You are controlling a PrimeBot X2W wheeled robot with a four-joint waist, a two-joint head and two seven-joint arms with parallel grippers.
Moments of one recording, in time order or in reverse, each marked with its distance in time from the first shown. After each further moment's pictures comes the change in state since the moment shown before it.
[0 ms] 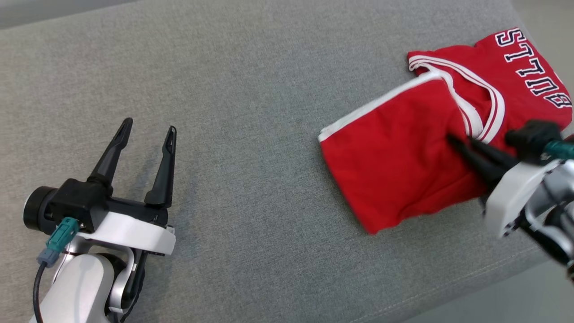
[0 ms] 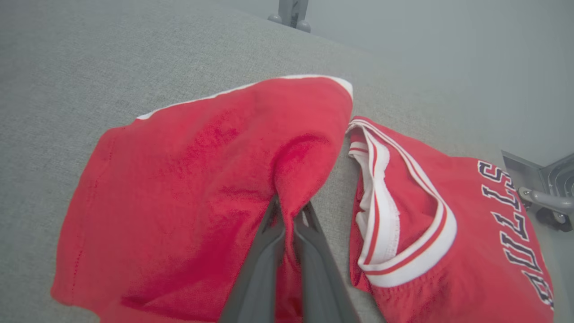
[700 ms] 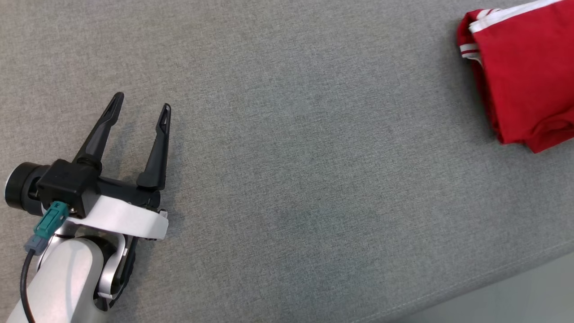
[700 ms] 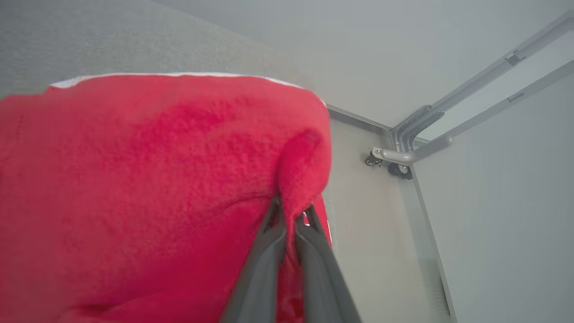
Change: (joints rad) left arm -0.056 0.047 -0.007 -0.063 0.025 0.004 0.044; right arm -0.219 -0.218 -0.140 0.289 0.029 0.000 -0.038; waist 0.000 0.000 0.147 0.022
